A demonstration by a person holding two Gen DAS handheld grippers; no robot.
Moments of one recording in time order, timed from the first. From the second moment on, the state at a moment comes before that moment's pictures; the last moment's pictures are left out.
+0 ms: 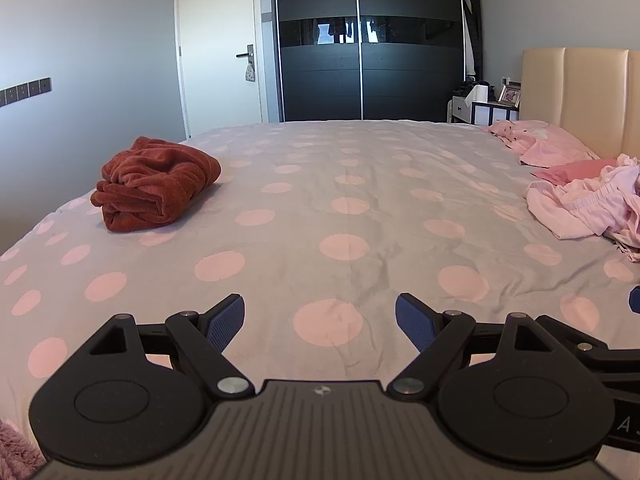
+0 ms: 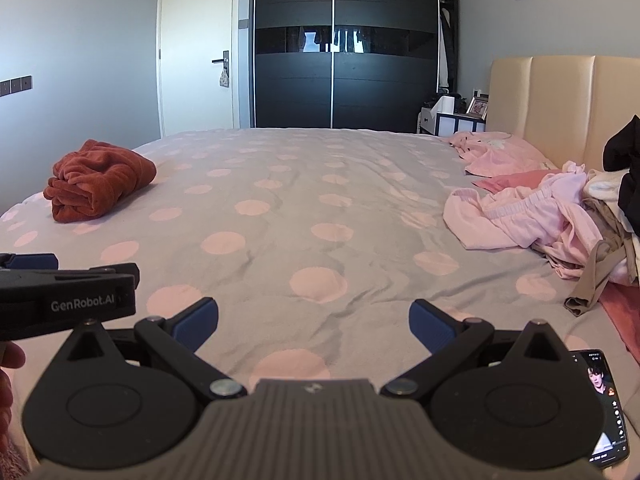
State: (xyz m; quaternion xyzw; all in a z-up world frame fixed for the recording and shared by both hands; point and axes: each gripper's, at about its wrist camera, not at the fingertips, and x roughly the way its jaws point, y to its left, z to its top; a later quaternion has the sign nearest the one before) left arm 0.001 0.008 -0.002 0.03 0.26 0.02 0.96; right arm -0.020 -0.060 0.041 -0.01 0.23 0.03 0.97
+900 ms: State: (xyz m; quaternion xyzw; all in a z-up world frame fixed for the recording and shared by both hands) left arm 0.001 0.010 -0.002 0.03 0.26 0.01 0.96; right arm -0.018 -0.061 0.039 -0.01 0.24 0.03 0.97
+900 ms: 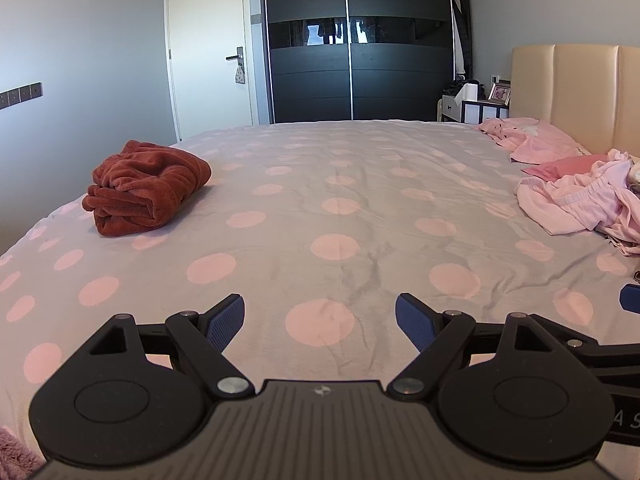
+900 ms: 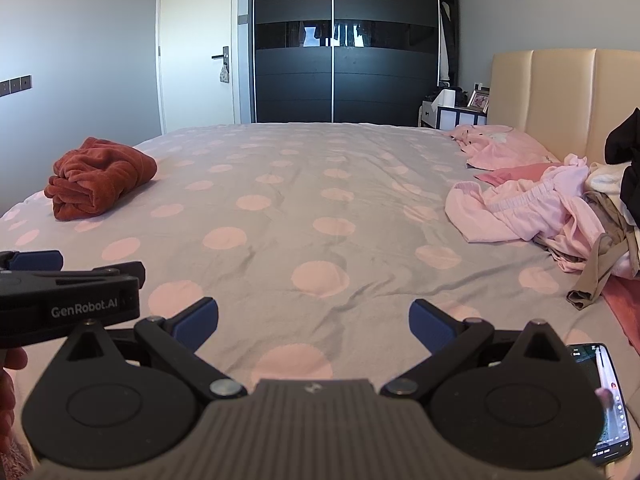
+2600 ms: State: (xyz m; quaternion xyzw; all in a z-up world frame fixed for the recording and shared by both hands) left arm 0.007 0.008 -0.006 0.04 0.28 0.01 0.96; right arm -0.008 -0.073 0.043 0.00 0.27 0.03 0.96
